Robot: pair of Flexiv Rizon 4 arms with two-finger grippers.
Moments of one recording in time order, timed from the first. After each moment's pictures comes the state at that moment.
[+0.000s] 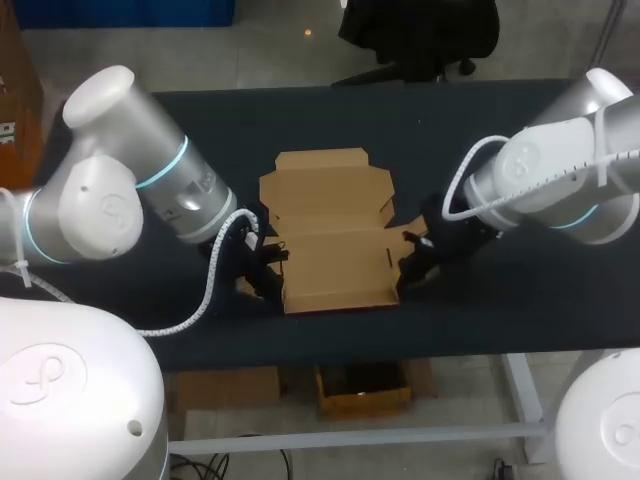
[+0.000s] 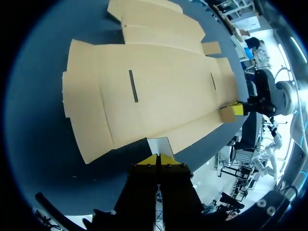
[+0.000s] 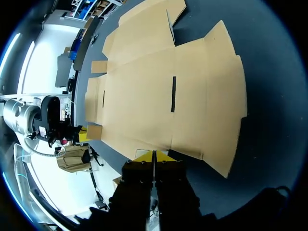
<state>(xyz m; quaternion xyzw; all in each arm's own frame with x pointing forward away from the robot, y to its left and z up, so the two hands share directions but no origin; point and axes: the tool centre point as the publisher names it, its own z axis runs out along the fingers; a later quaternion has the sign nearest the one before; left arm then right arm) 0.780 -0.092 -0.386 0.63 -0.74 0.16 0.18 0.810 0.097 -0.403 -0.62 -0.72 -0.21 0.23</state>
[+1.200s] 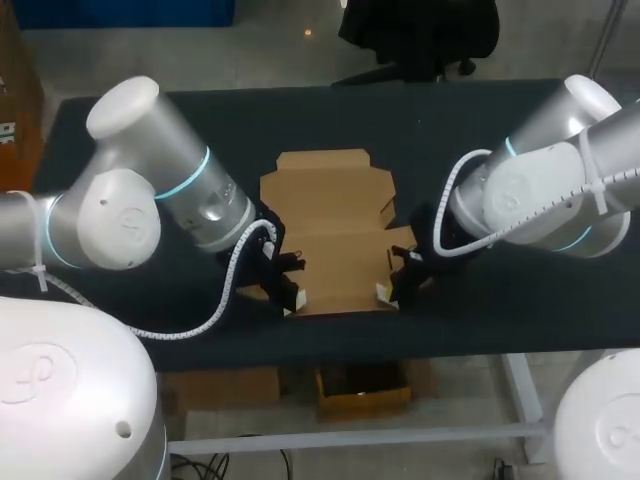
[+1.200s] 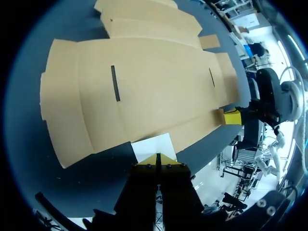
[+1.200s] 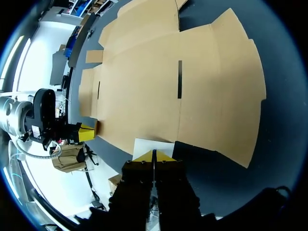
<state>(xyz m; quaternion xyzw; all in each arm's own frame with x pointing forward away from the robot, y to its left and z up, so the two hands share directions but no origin) 0.775 -0.113 -0.398 0.62 -0.75 0.16 0.16 0.790 0.108 -0.413 -0.63 -0.72 -0.19 0.22</state>
